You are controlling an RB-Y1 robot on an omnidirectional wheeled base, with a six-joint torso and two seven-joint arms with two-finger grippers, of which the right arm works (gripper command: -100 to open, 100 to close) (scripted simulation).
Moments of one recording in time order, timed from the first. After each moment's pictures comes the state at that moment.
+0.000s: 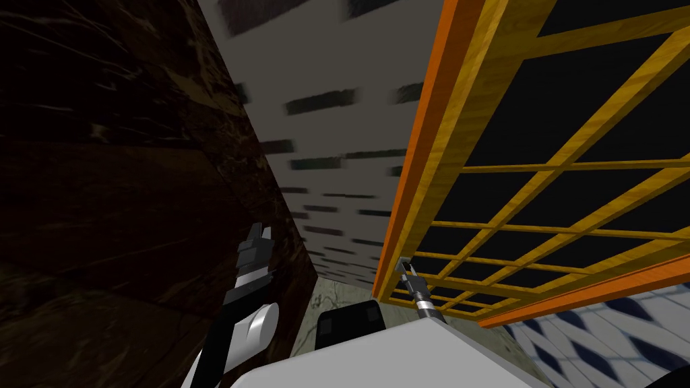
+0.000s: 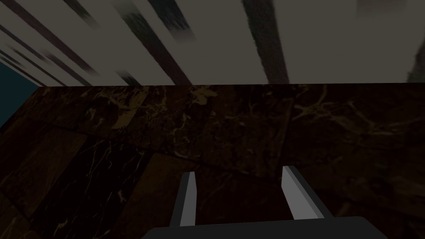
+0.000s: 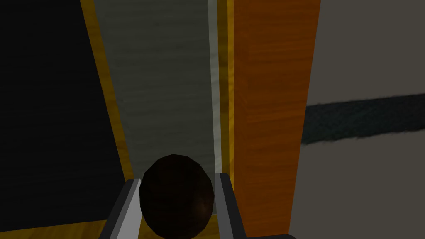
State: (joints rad) arm 0.40 -0.13 -0.10 -1.04 -0.08 -0.89 1.42
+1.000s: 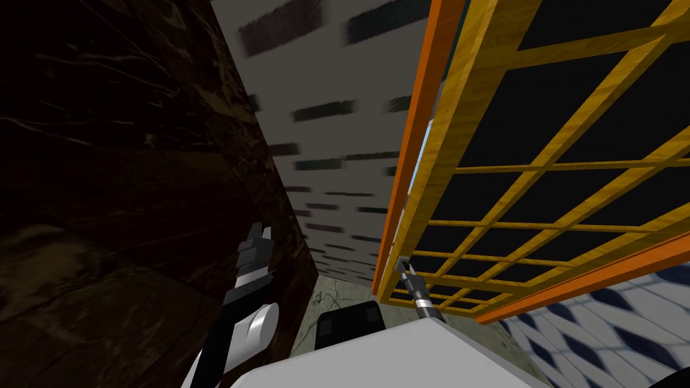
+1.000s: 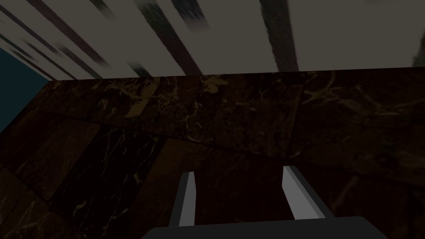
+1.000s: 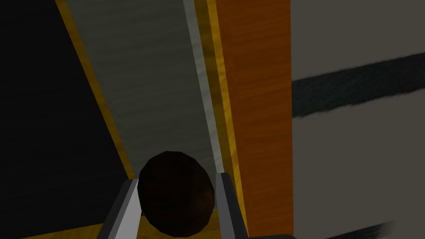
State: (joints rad) arm 0.39 -0.14 -0.08 -1.03 -0.11 -0.88 1.31
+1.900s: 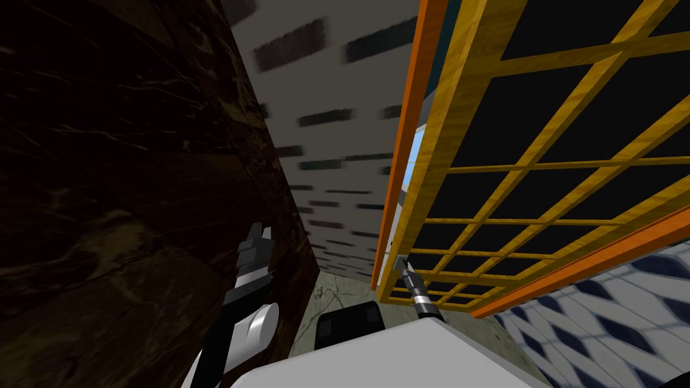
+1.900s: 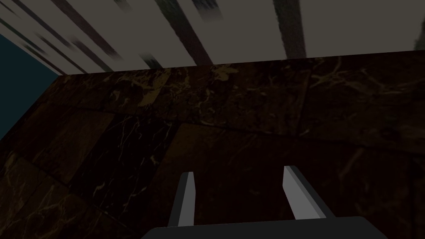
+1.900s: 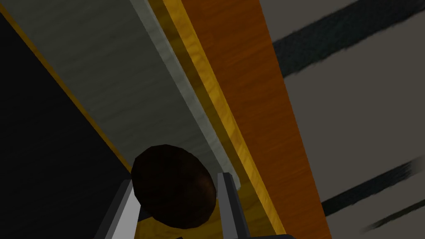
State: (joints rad) arm 0.36 -0.16 -0.05 -1.02 -0.18 -0.89 1.10
